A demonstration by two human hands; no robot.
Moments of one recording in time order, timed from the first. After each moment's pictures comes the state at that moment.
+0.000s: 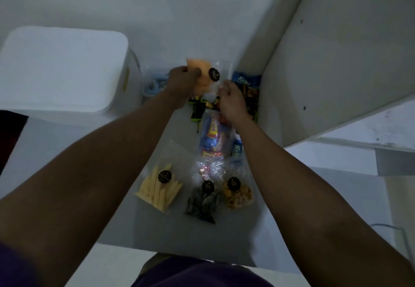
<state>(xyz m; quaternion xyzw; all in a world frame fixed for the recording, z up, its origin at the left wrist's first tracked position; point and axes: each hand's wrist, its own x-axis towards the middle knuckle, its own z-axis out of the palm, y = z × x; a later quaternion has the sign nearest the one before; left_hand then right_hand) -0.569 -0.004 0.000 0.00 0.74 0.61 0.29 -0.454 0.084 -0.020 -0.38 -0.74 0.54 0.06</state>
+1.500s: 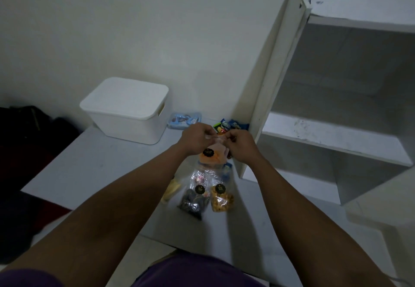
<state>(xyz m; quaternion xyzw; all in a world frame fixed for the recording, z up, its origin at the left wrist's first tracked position) -0.373 -0.106 0.088 0.35 0.87 0.34 0.10 -0.277 0.050 0.081 -0.14 -0.88 0.45 0.09</state>
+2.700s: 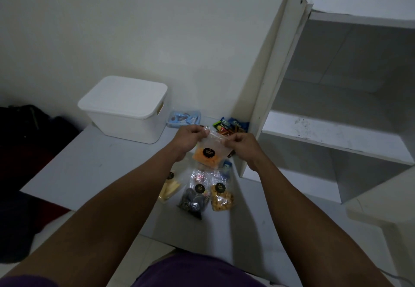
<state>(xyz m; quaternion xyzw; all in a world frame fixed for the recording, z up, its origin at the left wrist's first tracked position) -0.369 -0.114 0.088 0.13 0.75 0.60 0.24 -0.267 0.051 0.082 -0.24 -0.75 0.62 0.04</state>
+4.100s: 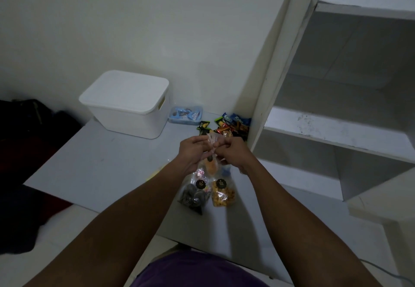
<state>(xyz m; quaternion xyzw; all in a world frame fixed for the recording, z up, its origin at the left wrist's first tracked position) -0.328 -0.106 0.061 -0.08 0.60 0.75 0.27 -0.265 0.025 0.066 -0.21 -0.76 0.62 -0.03</state>
